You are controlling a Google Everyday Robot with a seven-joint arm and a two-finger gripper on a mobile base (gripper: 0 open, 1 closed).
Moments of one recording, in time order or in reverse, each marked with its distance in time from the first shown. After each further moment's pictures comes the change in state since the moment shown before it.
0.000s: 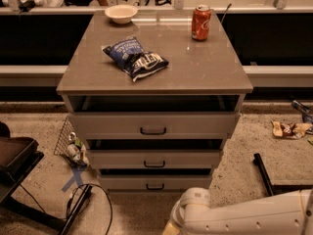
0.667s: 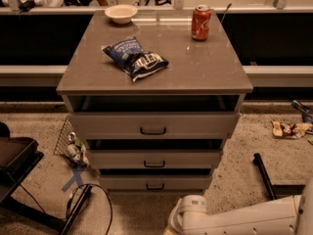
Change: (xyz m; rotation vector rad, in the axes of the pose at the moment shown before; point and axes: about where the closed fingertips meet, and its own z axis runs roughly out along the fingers) arm 0.007 0.018 0.030 -0.013 -0.012 -0.057
